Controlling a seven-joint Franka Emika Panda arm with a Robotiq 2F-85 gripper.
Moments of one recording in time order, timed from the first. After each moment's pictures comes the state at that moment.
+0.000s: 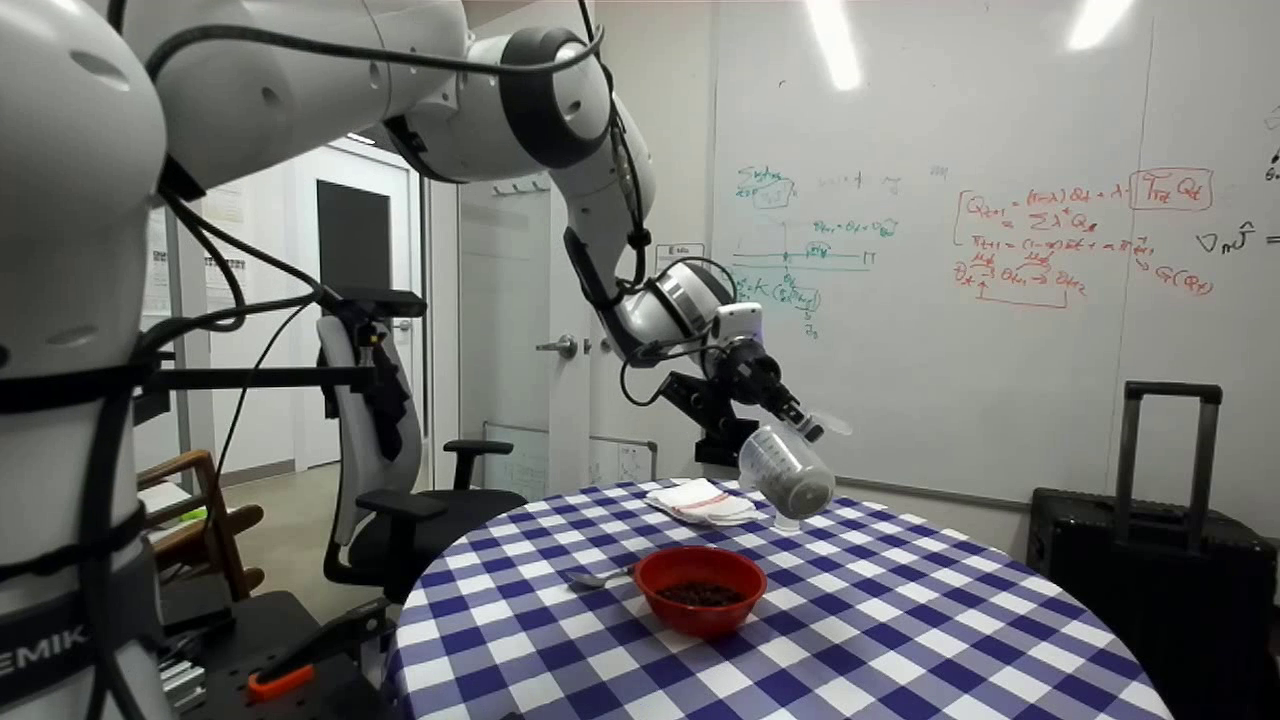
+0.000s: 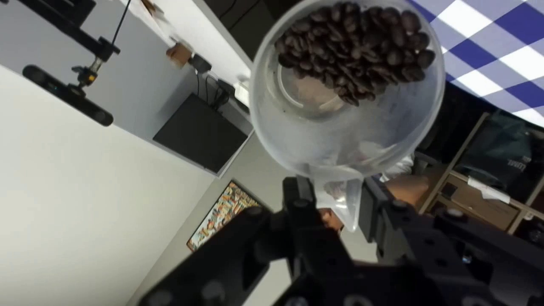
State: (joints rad) arm 0.14 0.96 0.01 -1.19 -0.91 1.26 1.77
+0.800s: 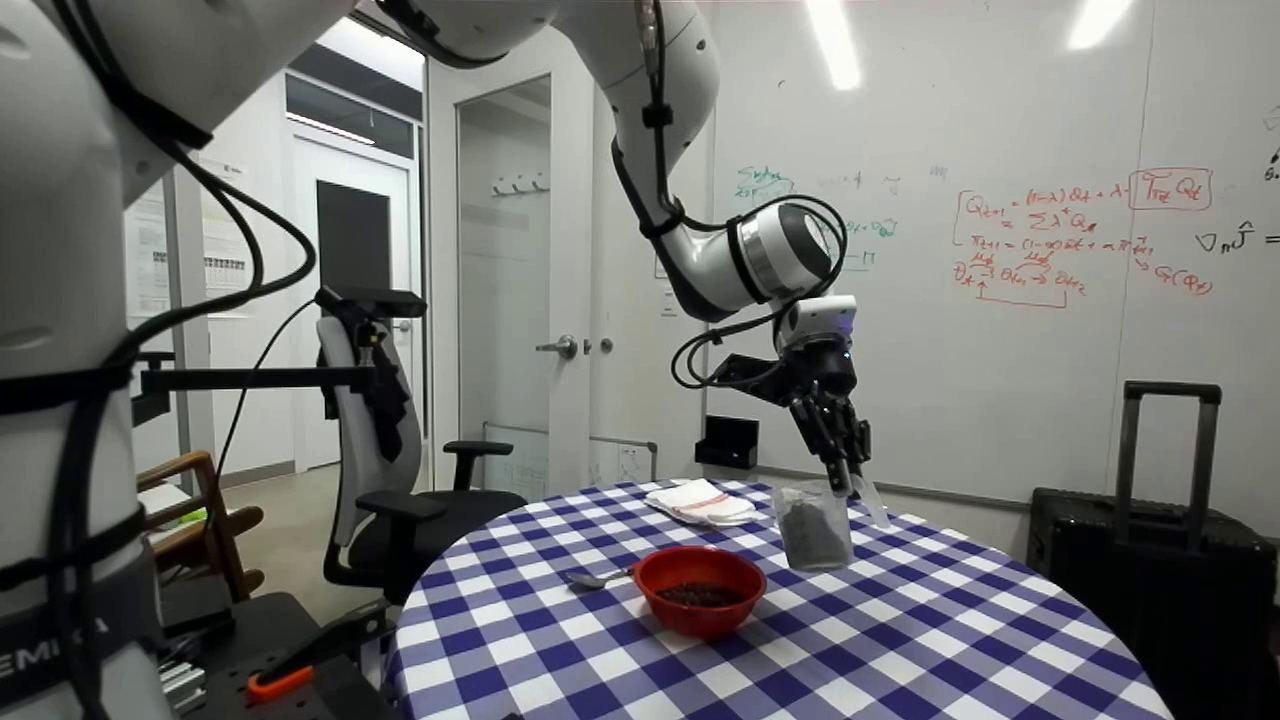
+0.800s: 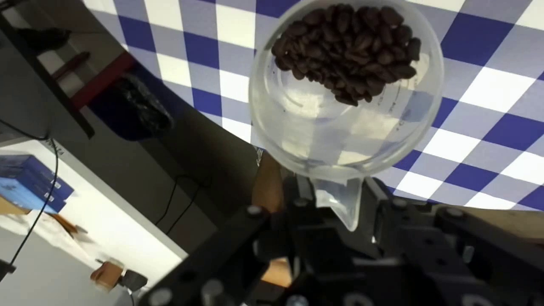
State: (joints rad) arm -0.06 0.67 -0.08 -1.59 -0.49 1.89 1.83
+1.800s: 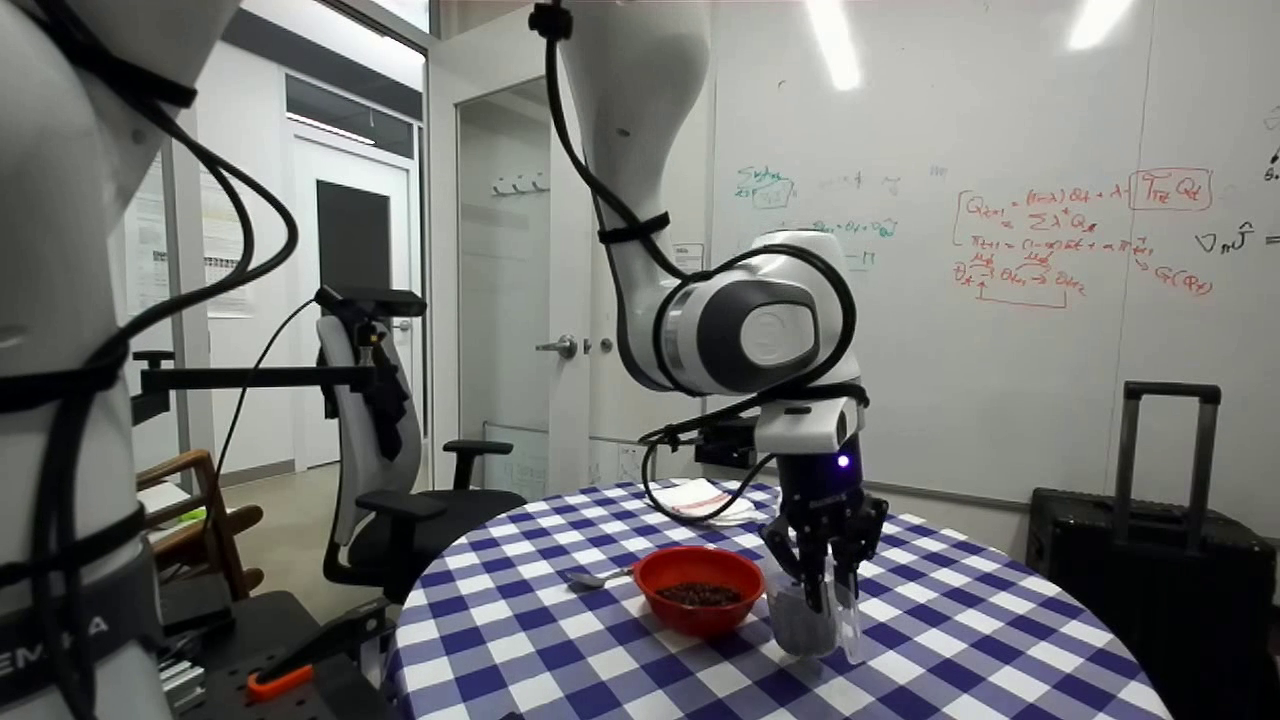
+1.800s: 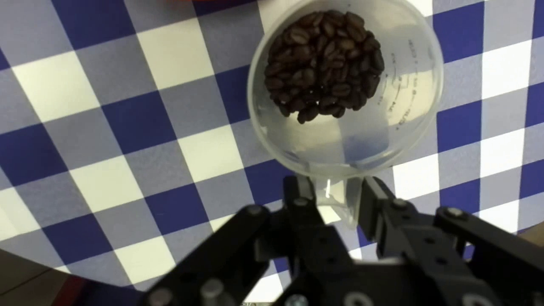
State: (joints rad) arm -0.16 0.45 -0.19 -2.33 0.03 2.94 1.76
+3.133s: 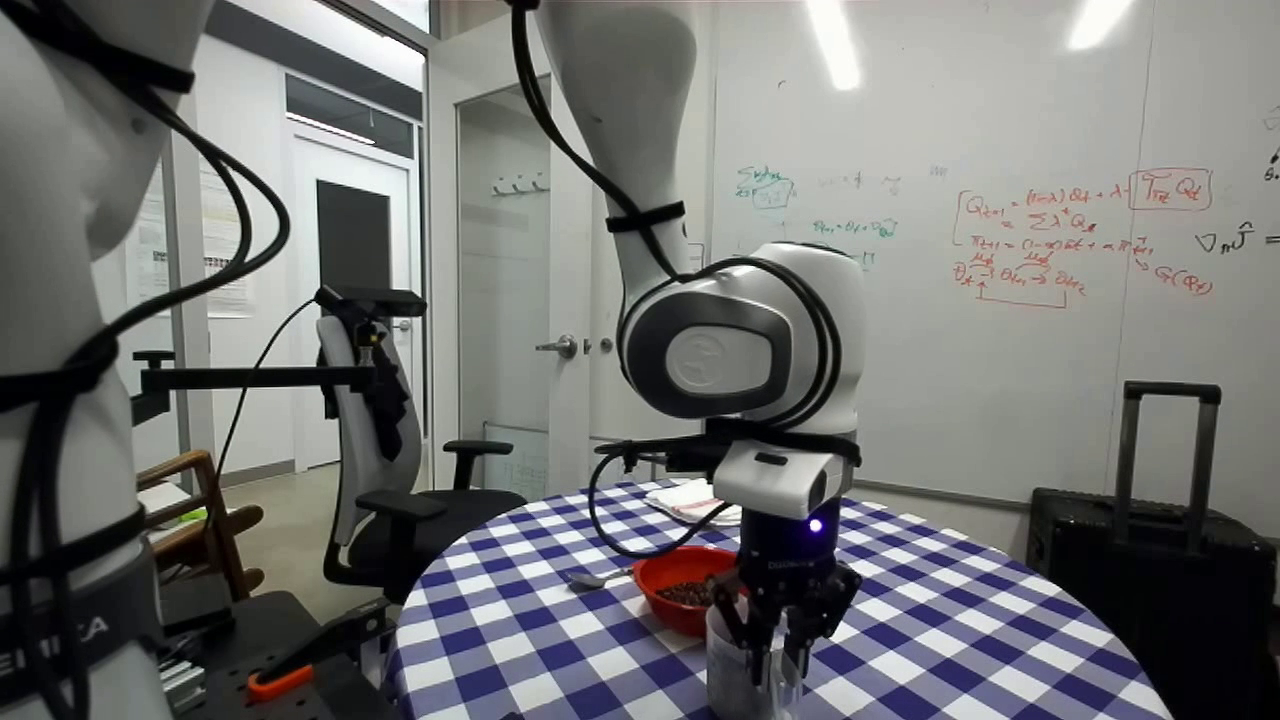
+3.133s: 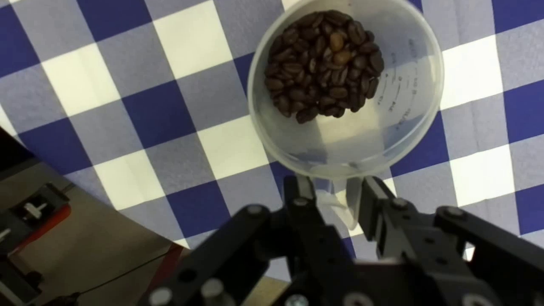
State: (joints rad) arm -0.27 0.39 -0.13 -2.49 0.37 2.89 1.42
